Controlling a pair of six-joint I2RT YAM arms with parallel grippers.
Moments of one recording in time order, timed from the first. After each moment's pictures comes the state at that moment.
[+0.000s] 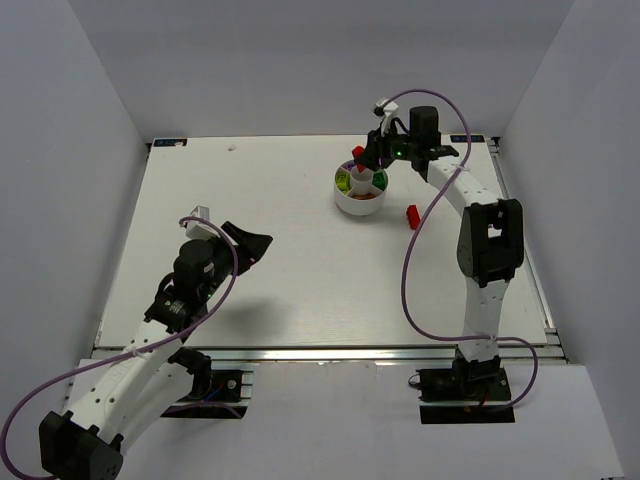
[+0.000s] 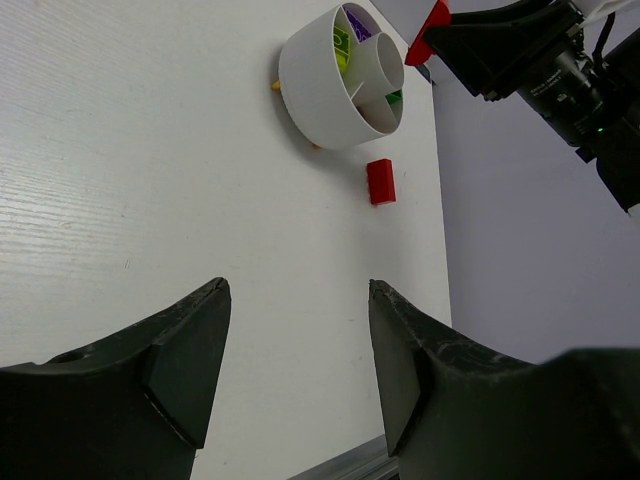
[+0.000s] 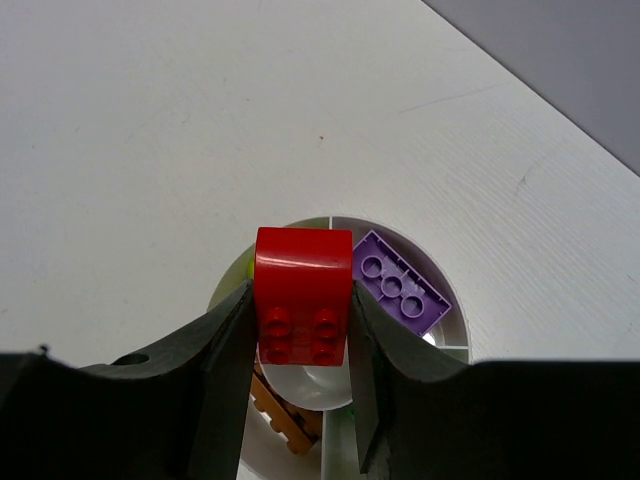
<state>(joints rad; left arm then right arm) -0.44 0.71 0.53 -0.09 -0.03 -0.93 0.24 2.08 1.76 -0.13 -0.74 -0.19</state>
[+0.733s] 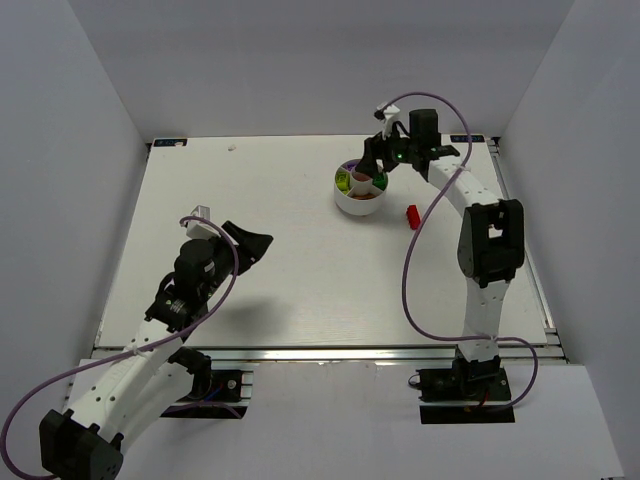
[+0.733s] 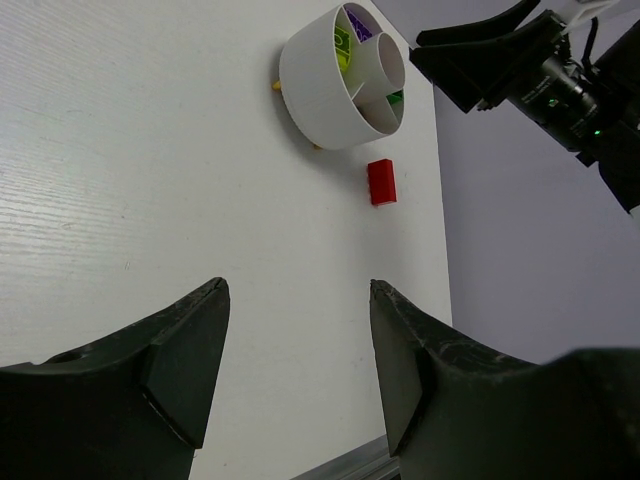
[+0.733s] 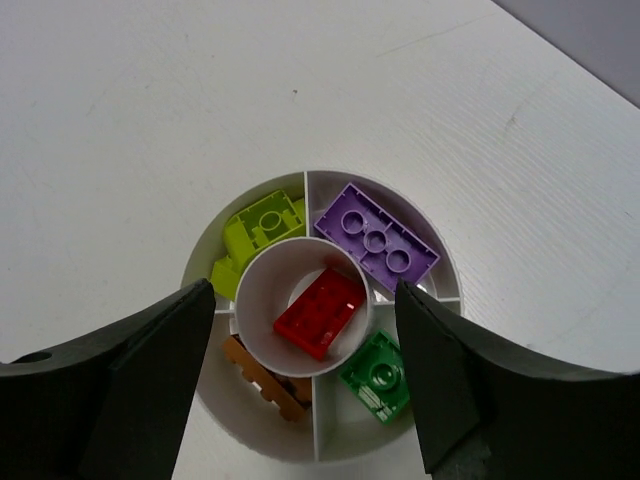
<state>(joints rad) -0.44 0.72 0.53 -0.08 -0.03 -0.93 0.24 2.10 1.76 -0.21 -0.66 -0.21</state>
